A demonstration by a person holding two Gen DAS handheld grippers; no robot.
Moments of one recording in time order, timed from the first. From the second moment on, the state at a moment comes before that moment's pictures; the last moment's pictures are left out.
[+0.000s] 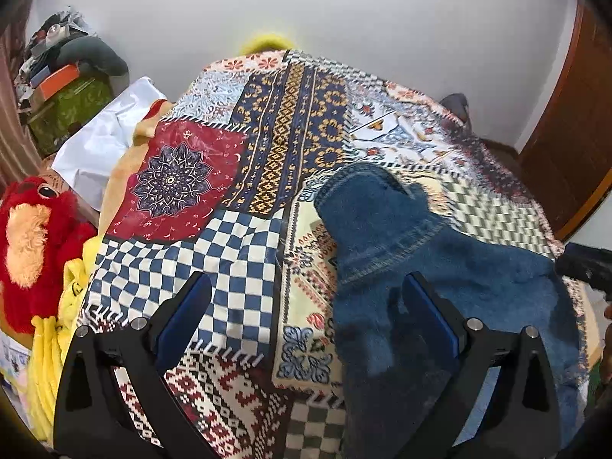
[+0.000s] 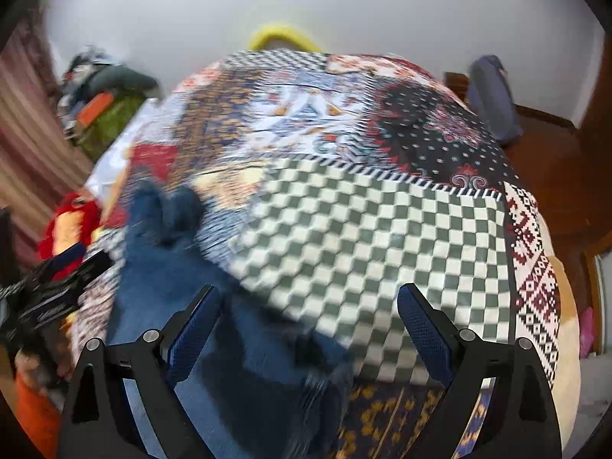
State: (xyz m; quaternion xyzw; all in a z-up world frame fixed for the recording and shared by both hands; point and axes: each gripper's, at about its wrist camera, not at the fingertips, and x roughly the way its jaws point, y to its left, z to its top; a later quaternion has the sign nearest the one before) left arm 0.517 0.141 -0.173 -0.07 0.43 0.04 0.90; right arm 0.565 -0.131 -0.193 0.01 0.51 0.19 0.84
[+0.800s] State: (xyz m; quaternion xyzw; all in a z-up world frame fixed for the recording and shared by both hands) left arm 0.401 0.108 -0.154 -0.01 0.44 -0.03 0.90; right arm 0.458 -0.173 -0.187 -0.05 0.50 0.20 0.84
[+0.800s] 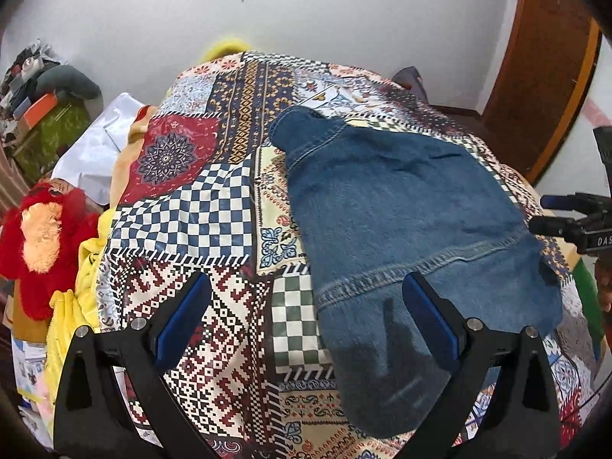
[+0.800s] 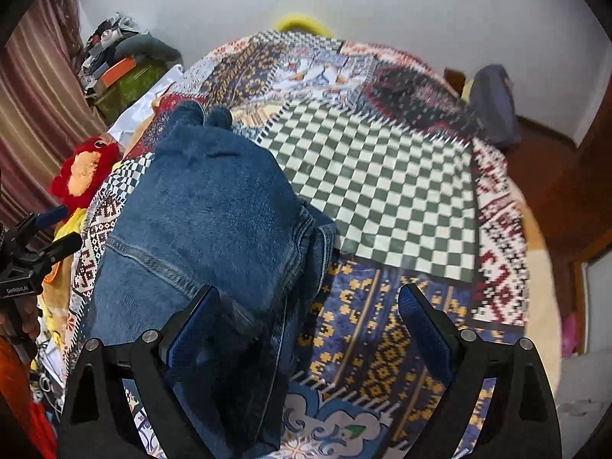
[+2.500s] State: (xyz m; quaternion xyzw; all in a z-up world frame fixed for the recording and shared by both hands) left arm 0.424 0.133 -0.151 -0.27 0.46 -0.18 0.83; right arm 0.472 -0.105 -0.173 0.12 0.55 0.35 0.75
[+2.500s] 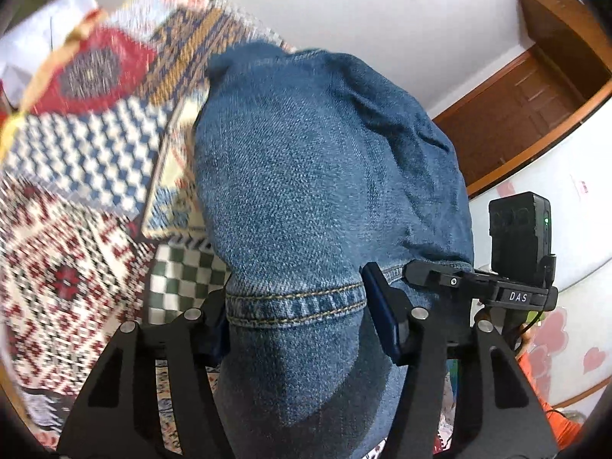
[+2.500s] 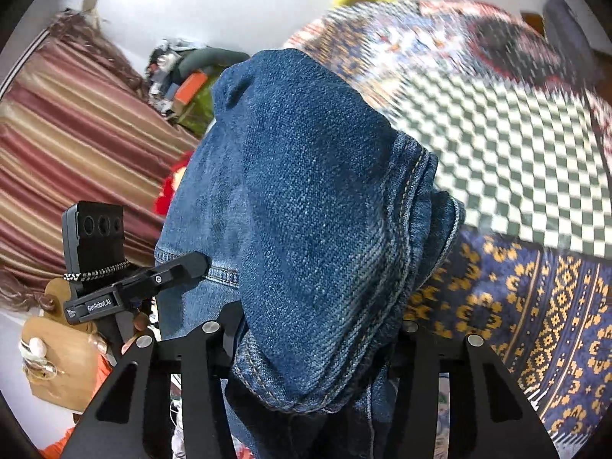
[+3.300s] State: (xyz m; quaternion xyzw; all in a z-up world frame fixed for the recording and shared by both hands) left arm 0.323 0.297 -0.192 -0.33 0.46 -0.06 0.82; right arm 0.422 0.095 -0.207 0.06 0.60 0.41 0.68
